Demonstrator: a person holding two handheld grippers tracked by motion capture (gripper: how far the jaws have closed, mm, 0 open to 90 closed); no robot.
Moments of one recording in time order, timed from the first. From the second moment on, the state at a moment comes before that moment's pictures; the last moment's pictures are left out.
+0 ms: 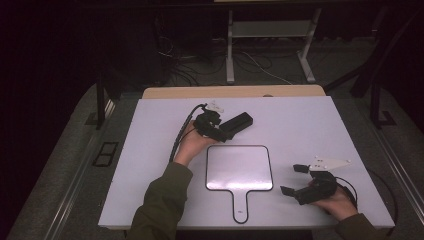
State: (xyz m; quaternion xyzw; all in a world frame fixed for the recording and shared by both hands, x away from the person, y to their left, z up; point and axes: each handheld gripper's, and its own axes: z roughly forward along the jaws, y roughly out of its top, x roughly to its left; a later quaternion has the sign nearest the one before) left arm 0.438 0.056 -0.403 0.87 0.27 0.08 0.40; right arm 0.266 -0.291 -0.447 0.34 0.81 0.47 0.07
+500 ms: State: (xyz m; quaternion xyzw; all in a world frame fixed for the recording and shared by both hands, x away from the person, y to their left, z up) left arm 0.401 0.086 -0.405 0.86 0.29 0.09 0.41; right arm 0.265 -0.289 -0.448 0.34 0.81 0.47 0.07
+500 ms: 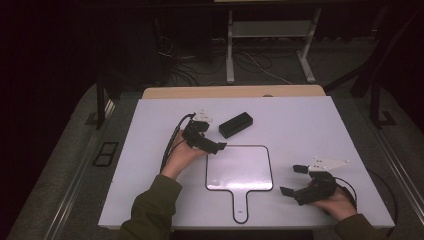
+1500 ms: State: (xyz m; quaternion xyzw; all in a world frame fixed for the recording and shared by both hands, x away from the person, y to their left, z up) left arm 0.312 0.137 -0.409 0.81 0.30 0.12 0.49; right arm 0.263 -0.291 -0.446 0.35 0.81 0.47 0.08
